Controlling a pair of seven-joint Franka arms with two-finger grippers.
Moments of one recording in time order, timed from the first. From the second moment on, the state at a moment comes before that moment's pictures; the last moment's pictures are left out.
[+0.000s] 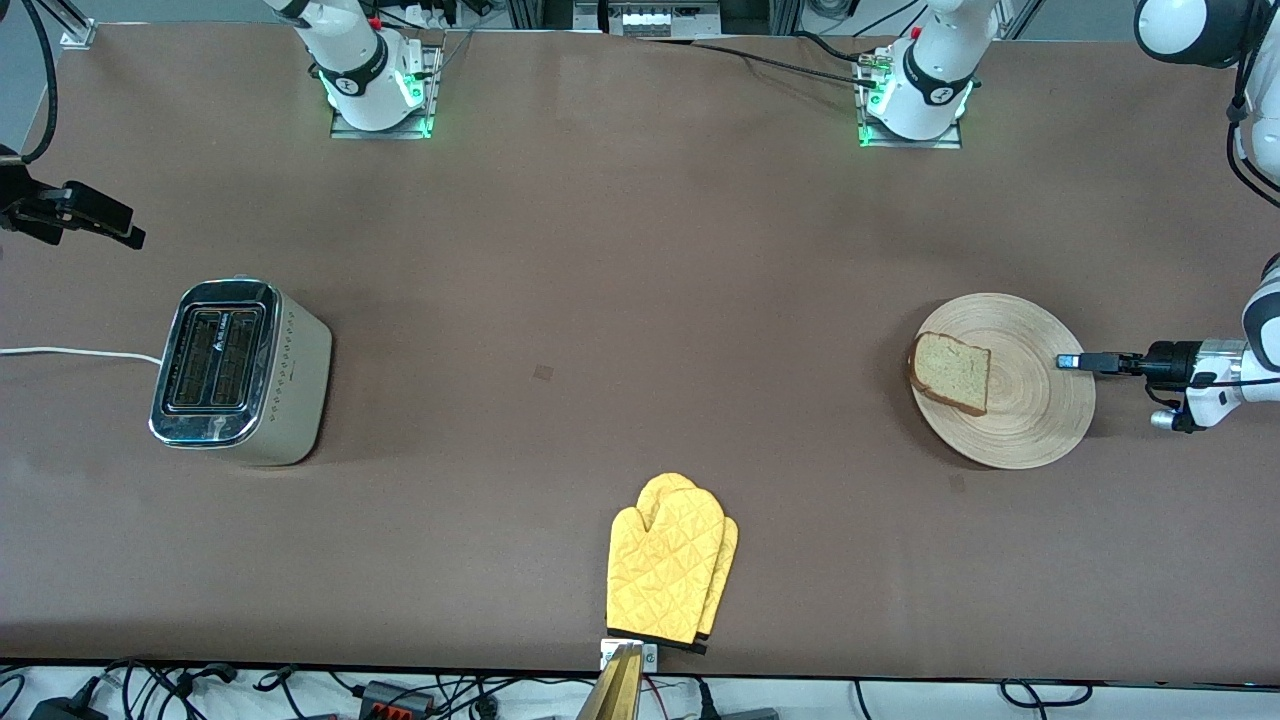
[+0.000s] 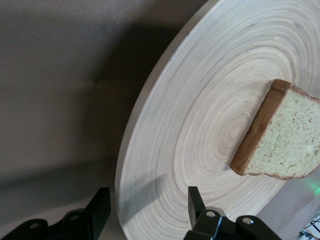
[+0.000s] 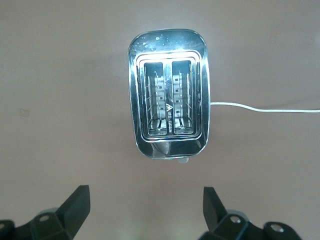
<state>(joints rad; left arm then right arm) 0.53 0.81 -0.03 -1.50 -0.33 1.71 0.57 -0.08 -0.01 -0.03 -1.66 0.01 1.59 -0.05</state>
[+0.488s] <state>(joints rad) 0.53 0.81 -0.03 -1.49 -0.38 1.67 0.53 -0.08 -0.01 -0.03 -1.66 0.01 1.59 -0.05</state>
